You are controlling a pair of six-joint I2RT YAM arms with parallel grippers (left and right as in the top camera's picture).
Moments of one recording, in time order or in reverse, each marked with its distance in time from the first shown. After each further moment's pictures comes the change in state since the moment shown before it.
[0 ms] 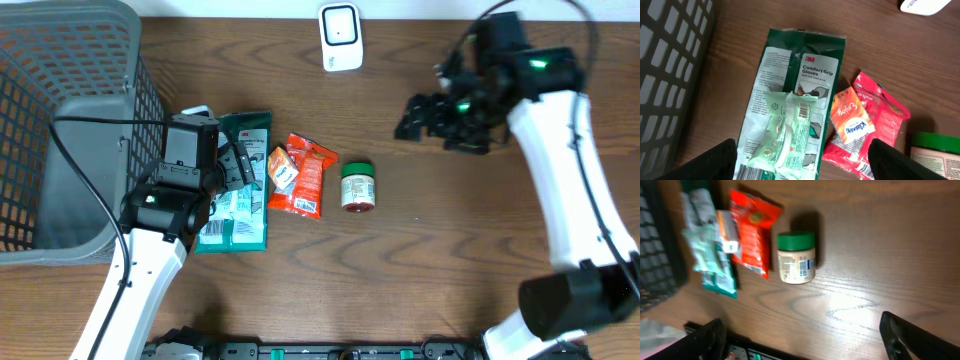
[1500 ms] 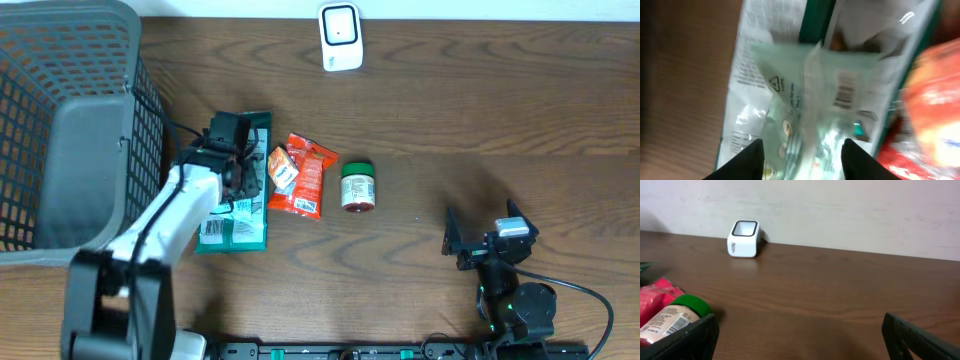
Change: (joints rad) left arm 0.000 0.400 -0.014 0.028 -0.008 -0.011; right arm -0.121 -1.782 -1.820 1.352 0.321 -0.330
